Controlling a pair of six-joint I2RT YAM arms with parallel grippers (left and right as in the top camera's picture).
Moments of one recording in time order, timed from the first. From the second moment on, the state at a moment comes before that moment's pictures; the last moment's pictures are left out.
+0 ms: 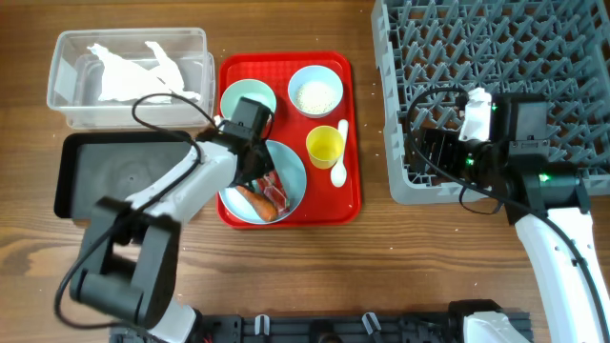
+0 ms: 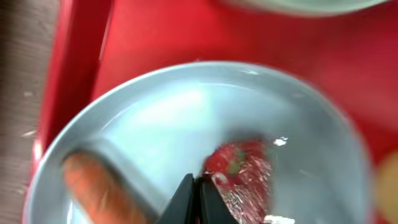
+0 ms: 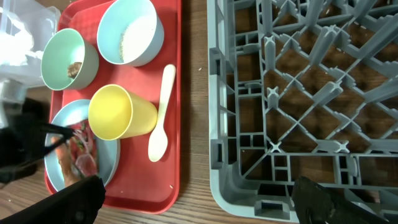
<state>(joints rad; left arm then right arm) -0.37 1.72 1.03 -0.61 -0.06 -0.72 0.05 1.17 1.07 -0.87 -0.28 0.21</state>
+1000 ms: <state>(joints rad) 0.15 1.81 1.23 -0.04 -0.11 -0.71 0.05 1.17 1.07 -0.87 -0.28 0.21</state>
